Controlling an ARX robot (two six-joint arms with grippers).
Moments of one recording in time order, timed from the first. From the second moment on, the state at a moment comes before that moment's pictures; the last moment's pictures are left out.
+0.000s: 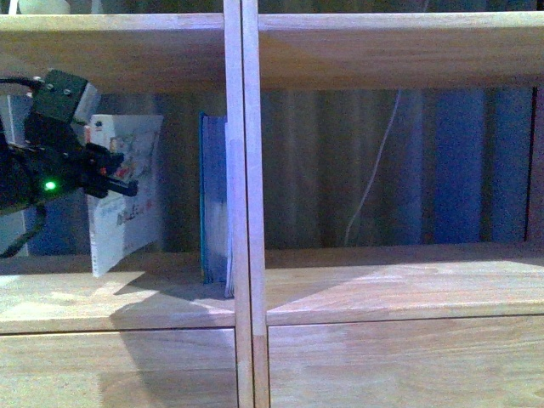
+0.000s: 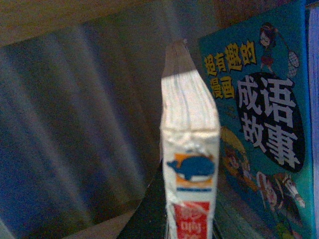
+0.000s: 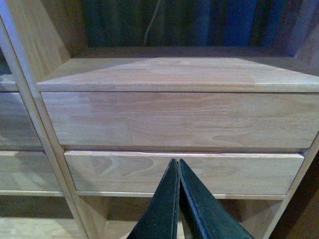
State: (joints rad) left arm -0.02 2.01 1.50 0.78 0.27 0.28; right arm 0.00 0.51 0.08 0.43 0.00 0.01
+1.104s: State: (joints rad) left arm -0.17 2.25 1.70 0.73 0.06 0.24; right arm 0.00 0.17 0.01 0.17 0.00 0.01
